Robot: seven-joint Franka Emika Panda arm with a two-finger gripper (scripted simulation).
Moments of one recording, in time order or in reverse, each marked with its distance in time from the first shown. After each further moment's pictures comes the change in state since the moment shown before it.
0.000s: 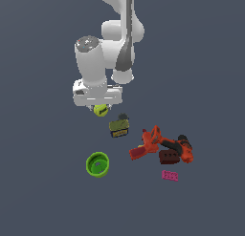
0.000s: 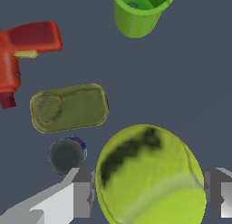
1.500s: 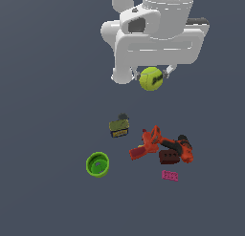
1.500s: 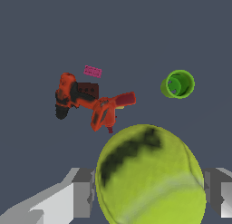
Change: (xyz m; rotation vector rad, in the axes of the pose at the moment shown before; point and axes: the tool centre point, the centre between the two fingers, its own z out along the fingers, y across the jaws) arm 0.095 -0.176 -0.231 0.004 0.001 -0.003
